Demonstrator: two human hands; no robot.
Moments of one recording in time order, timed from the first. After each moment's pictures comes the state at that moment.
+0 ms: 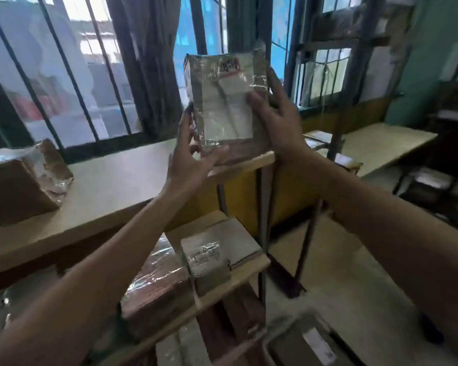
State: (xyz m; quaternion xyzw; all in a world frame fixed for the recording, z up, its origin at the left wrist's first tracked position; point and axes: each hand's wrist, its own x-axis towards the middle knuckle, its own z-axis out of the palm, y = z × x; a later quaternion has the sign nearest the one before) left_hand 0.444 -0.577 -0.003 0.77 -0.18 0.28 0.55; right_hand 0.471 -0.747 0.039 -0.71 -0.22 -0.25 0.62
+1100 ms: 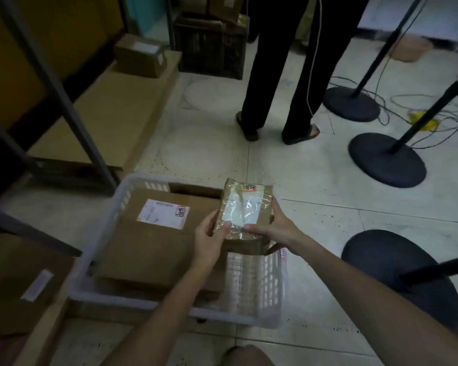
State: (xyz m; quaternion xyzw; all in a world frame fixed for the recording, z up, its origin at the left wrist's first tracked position) left_hand 0.342 -0.934 -0.808 0.68 -0.20 -0.33 0.63; right_hand 0.225 -1.055 -0.771 -0.69 0.47 -0.02 0.55
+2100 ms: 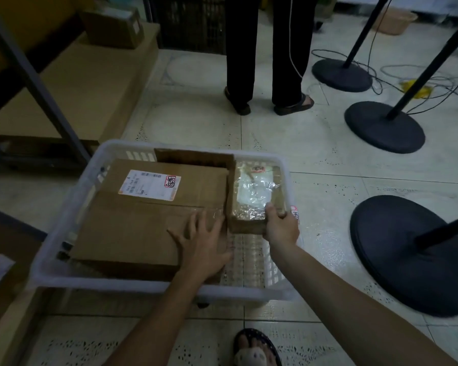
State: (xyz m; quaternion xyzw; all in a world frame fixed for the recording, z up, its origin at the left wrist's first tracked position) left_hand 0.344 -0.896 -0.937 0.84 -0.52 -0.15 0.09; right_hand 0.232 -0.995 -0.891 -0.42 0.69 -0.30 0.51
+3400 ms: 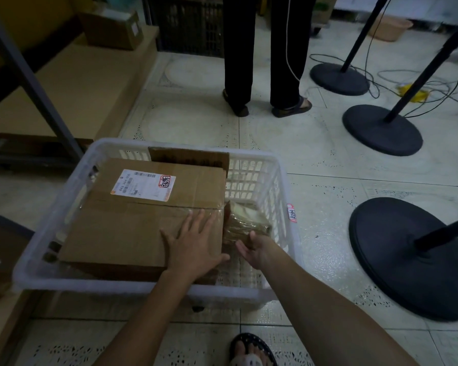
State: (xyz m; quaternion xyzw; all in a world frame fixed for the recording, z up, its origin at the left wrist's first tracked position) left_hand 0.350 -0.890 -0.930 0.83 -0.52 -0.17 0.04; right_hand 0.238 -0.994 -0.941 -0.04 0.63 -0.23 0.74
